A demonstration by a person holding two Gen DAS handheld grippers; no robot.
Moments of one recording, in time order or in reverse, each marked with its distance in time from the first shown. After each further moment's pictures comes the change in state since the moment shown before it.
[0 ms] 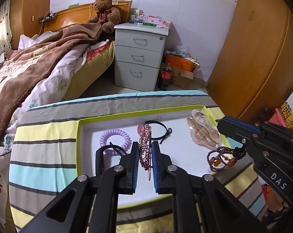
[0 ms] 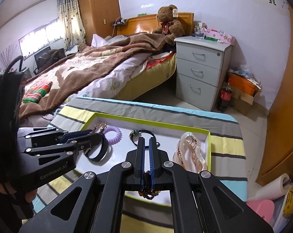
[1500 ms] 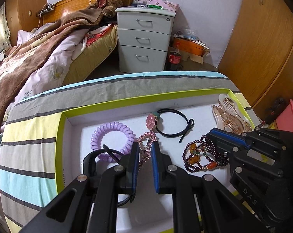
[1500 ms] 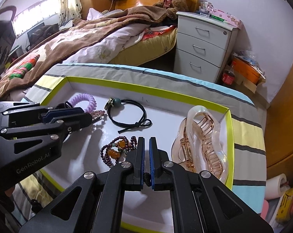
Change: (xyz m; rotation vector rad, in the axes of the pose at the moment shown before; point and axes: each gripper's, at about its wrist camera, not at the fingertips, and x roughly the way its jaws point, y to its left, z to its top) left arm 0.070 0.002 0.000 0.017 0.102 0.064; right arm 0.075 -0.013 -0.029 -0.070 0.163 -0.061
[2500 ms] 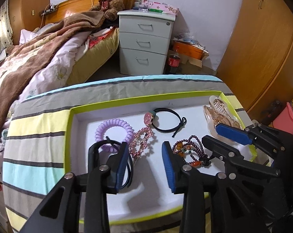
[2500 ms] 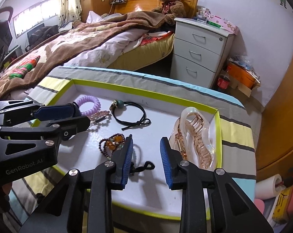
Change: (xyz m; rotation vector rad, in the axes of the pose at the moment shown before) left arm -0.029 -0.003 -0.007 -0.015 -0.025 -0.005; right arm -0.031 0.006 -0.005 -0.006 -0.045 -0.027
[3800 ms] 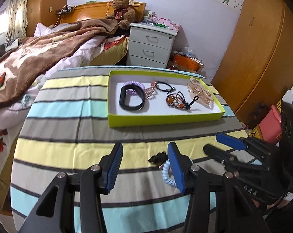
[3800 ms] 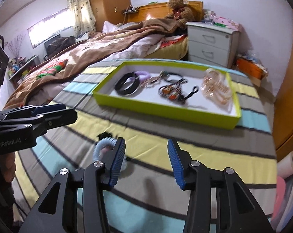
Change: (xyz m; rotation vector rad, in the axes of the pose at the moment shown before) left arm -0.112 0.026 -0.119 -0.096 -0.100 -0.037; right arm -0.073 0.058 -0.097 0.045 -0.050 0.166
